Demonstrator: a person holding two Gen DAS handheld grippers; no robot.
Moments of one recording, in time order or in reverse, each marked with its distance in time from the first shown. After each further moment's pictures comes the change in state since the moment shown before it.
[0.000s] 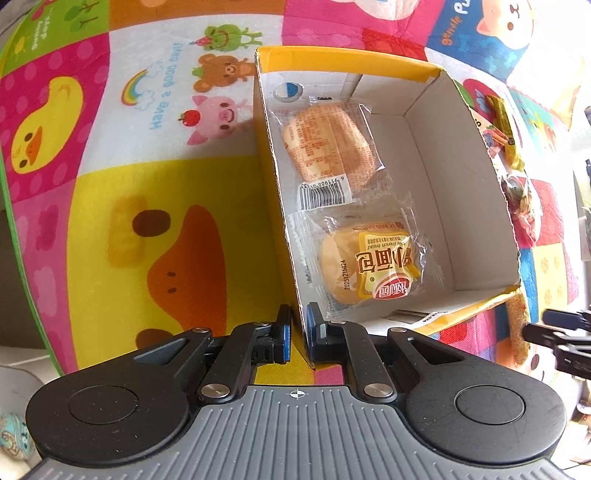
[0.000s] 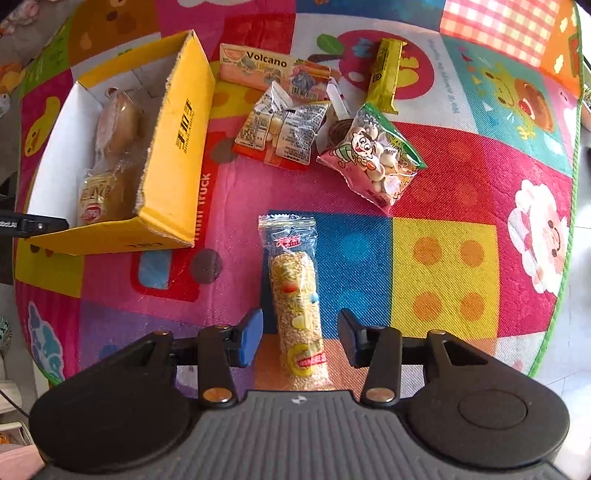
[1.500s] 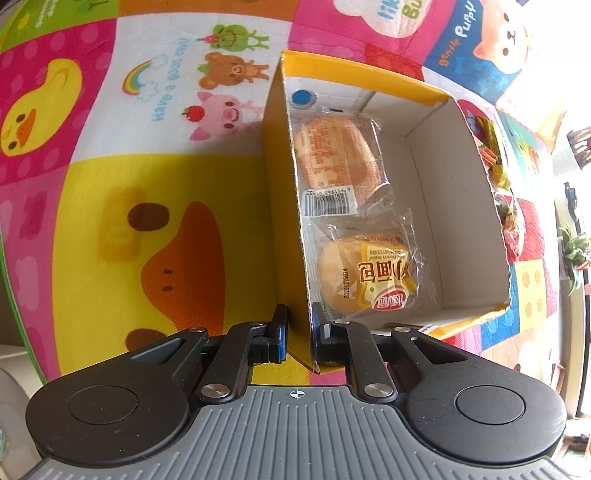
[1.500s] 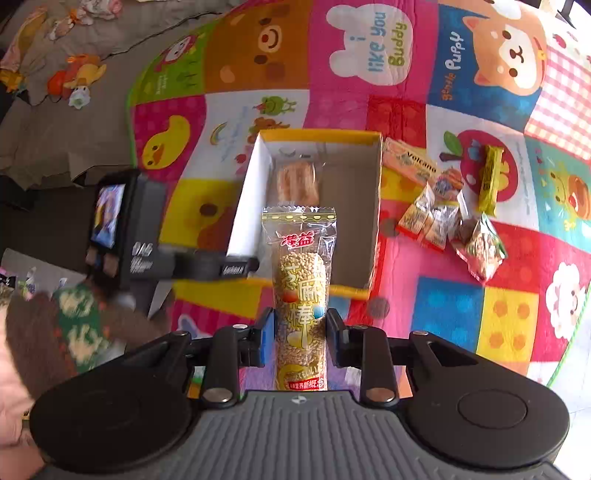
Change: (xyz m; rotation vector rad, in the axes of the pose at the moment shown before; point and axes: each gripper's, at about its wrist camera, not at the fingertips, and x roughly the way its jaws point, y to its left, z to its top) left arm 0.000 0.018 -0.004 -0.050 -0.037 -0.098; right arm -0.131 0.135 0.041 -0.120 -0.041 0.133
